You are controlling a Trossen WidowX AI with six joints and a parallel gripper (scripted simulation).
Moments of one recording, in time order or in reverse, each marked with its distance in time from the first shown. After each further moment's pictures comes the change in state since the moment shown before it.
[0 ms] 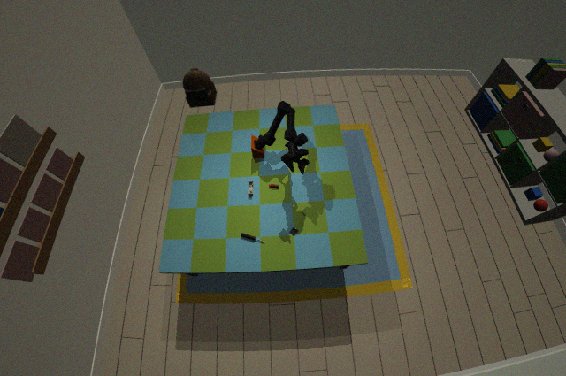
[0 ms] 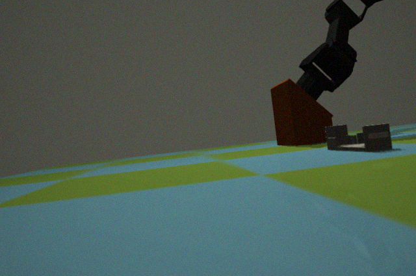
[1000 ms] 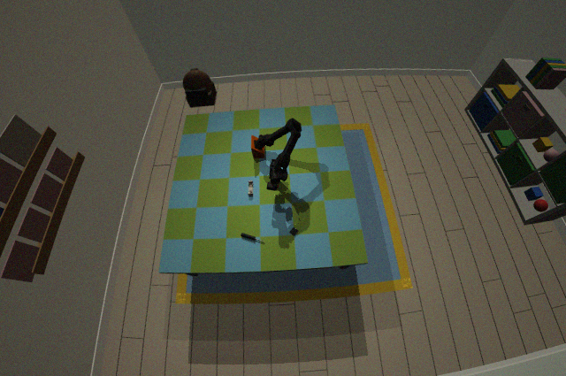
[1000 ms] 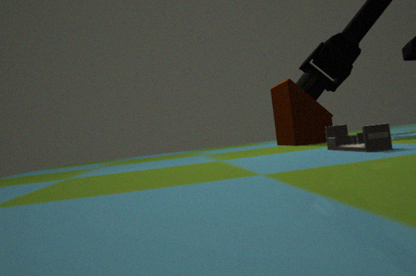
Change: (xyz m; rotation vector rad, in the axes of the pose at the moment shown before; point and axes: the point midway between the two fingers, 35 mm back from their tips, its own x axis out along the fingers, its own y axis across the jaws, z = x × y) arm -0.022 0.036 -0.243 -0.491 0.811 1.146
